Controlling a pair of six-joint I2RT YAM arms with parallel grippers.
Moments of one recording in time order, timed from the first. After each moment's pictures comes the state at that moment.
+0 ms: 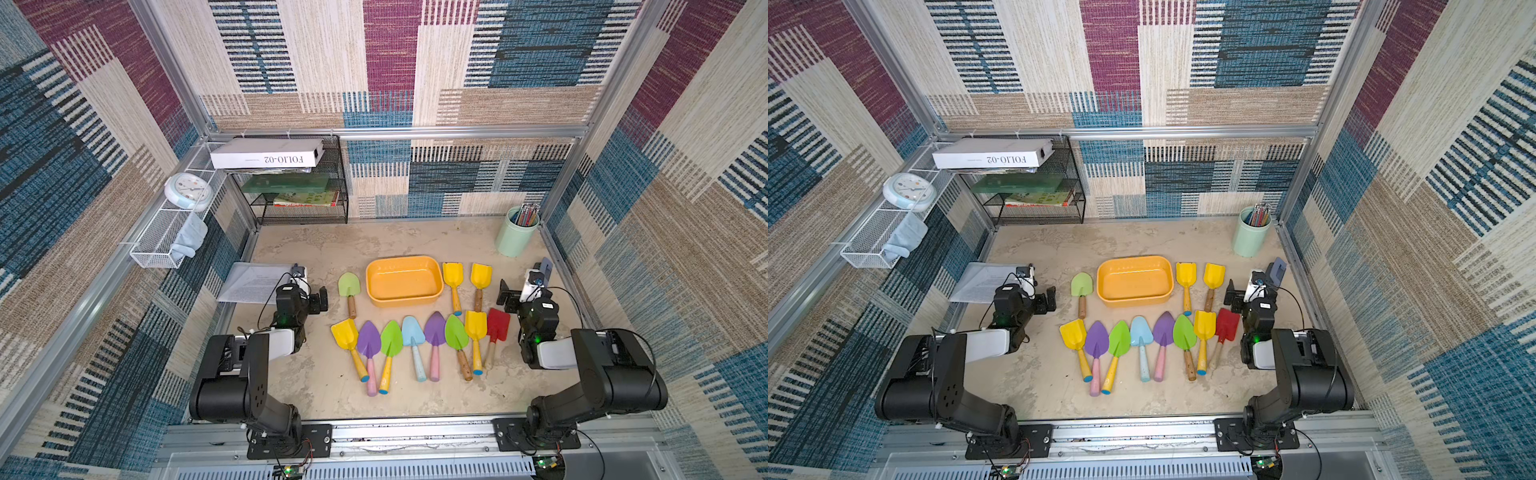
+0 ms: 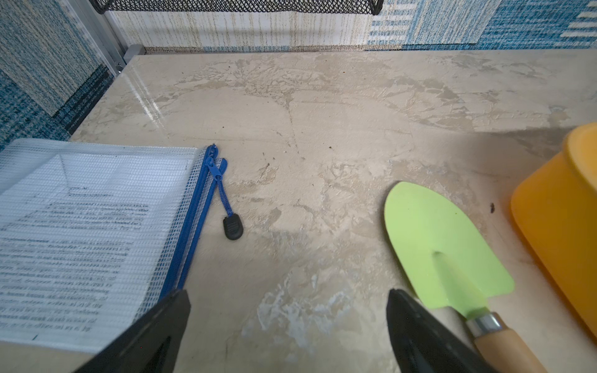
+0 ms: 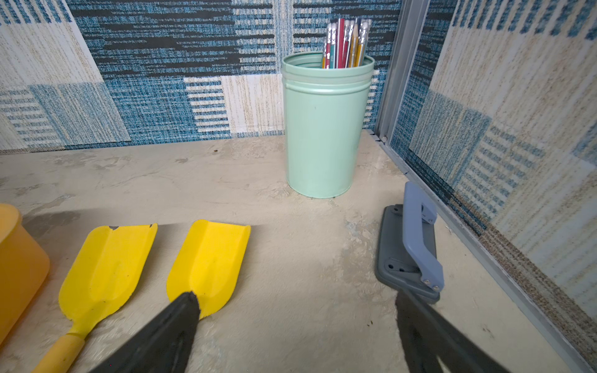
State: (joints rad) left arm 0.02 1.52 0.48 0.58 0.02 0.01; right arm -0.03 1.51 0.25 1.10 0.10 0.01
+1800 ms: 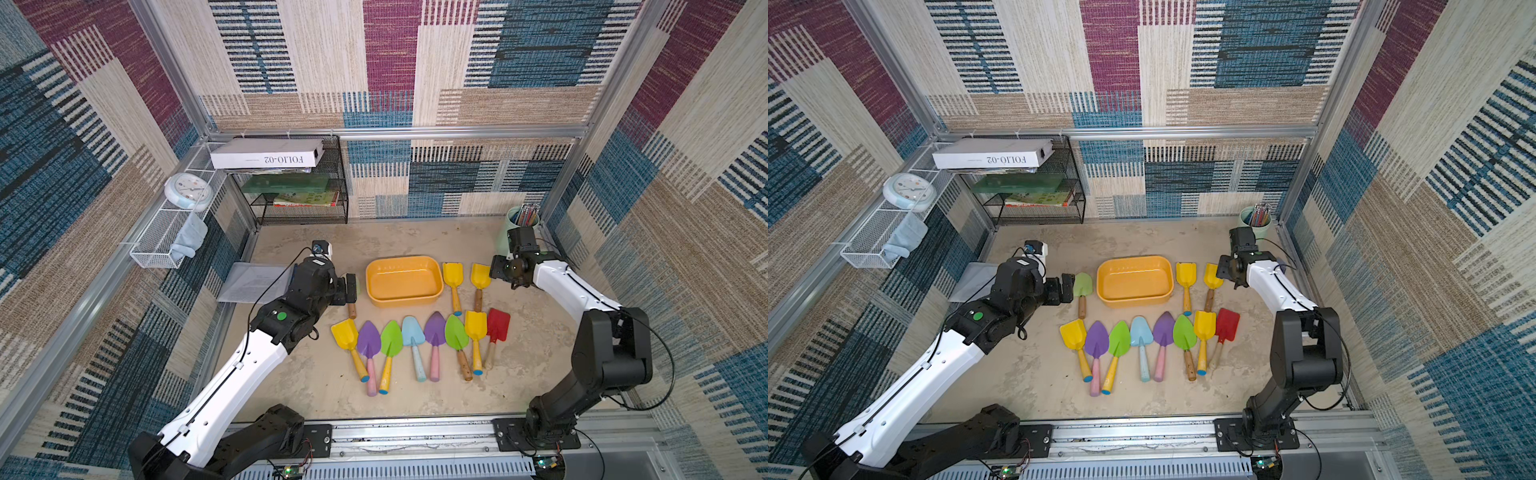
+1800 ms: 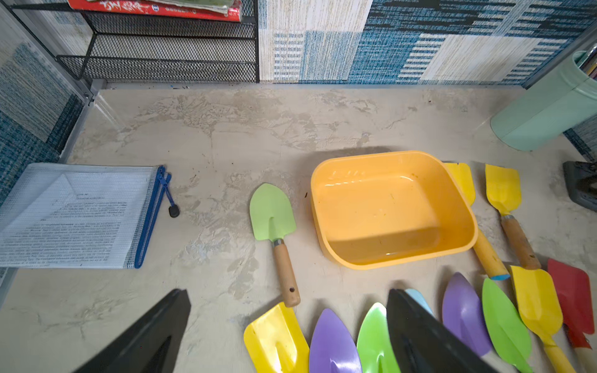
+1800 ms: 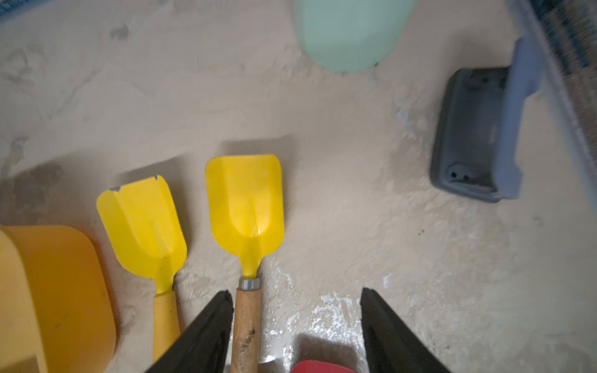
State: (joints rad) left arm -0.47 1.06 1.03 -0.60 -0.26 -0.30; right arm 0.11 1.66 1.20 -0.58 0.10 0.33
